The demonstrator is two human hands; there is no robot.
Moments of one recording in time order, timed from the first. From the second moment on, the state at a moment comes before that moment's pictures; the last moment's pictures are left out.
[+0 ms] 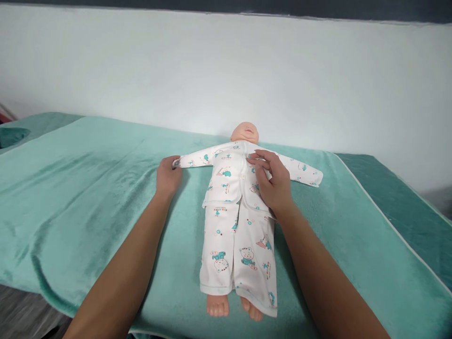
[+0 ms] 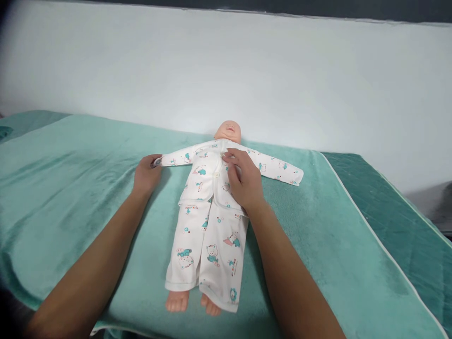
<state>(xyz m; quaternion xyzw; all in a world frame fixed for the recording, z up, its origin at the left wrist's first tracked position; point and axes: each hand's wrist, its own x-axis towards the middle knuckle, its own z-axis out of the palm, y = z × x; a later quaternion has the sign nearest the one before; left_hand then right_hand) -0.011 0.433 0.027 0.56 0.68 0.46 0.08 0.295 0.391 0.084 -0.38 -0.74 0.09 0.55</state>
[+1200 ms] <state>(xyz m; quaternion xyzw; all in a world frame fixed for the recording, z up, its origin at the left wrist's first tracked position) 0.104 0.403 0.074 0.79 0.40 0.44 0.13 0.293 0.395 0.089 -0.37 -0.78 0.10 0.50</state>
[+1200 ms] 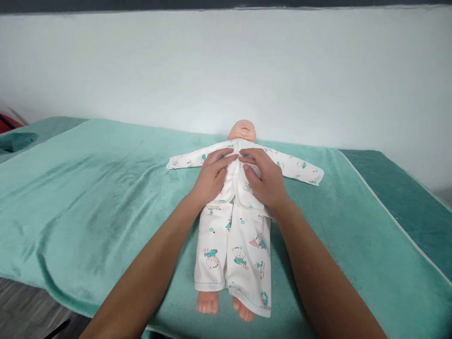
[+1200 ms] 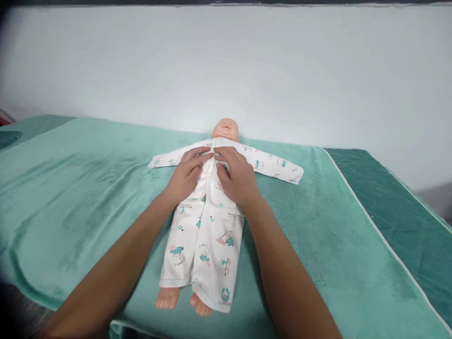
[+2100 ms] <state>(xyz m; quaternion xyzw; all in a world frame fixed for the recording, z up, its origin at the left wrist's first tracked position) 0.101 0.405 0.066 0.78 0.42 0.45 0.13 0.287 0.394 0.085 -0.42 -0.74 0.01 0.53</state>
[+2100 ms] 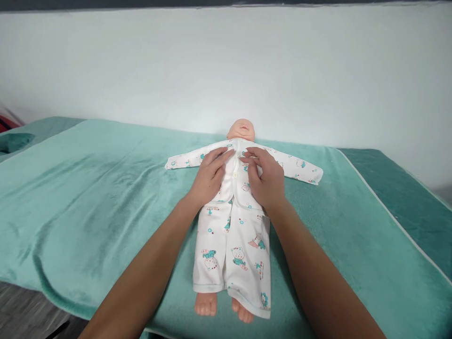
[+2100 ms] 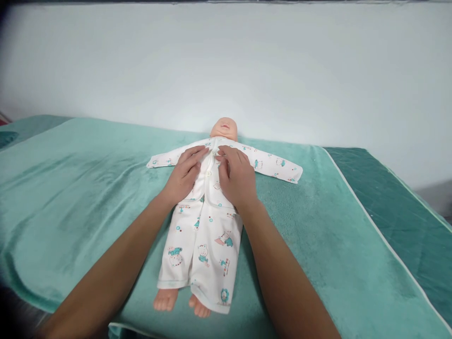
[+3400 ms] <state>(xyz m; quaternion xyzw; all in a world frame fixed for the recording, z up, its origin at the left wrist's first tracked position) 0.103 0.399 0.072 0.81 0.43 0.40 0.04 0.285 0.393 0.085 -0.41 -0.73 0.07 0.54</state>
